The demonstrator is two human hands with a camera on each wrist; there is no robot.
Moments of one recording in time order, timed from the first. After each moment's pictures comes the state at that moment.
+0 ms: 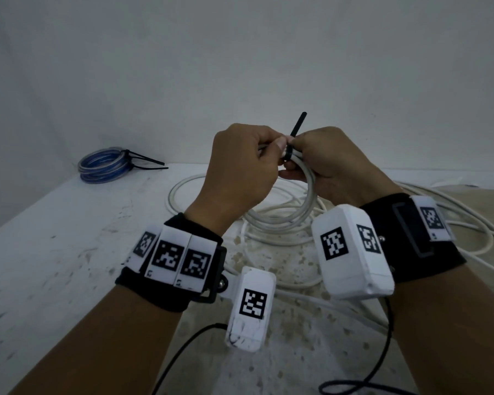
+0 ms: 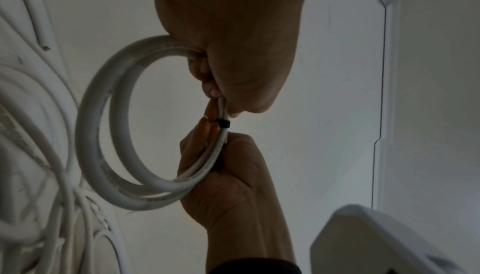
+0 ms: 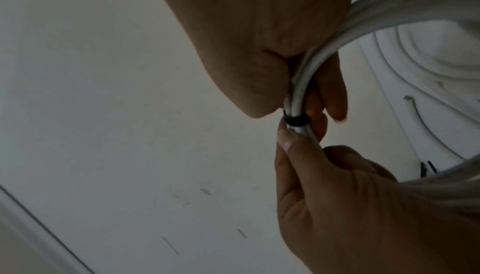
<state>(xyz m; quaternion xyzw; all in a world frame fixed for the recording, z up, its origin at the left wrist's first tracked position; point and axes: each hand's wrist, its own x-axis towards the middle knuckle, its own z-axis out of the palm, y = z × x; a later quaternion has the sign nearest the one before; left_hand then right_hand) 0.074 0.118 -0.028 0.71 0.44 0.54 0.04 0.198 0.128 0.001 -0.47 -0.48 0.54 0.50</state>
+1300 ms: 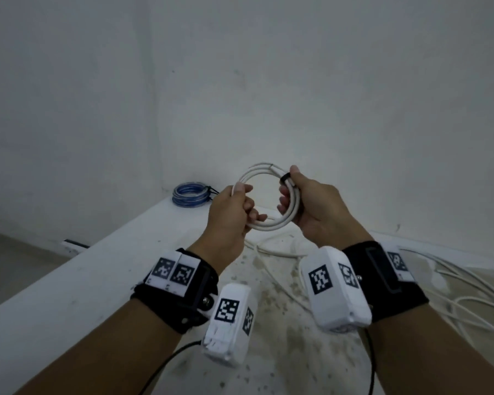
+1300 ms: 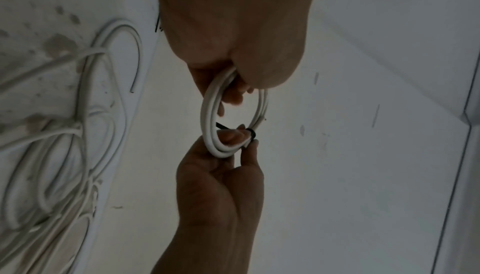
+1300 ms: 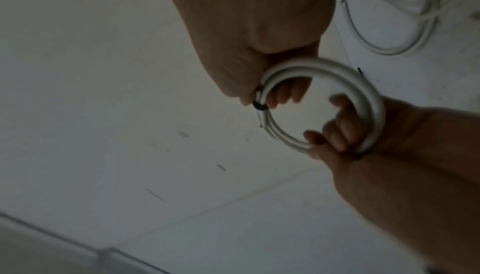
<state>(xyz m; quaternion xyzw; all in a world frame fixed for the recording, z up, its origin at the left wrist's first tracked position) -0.030 0.032 -0.007 0.33 0.38 0.73 0.45 0.098 0.079 0.031 -0.39 -0.45 0.61 0.53</state>
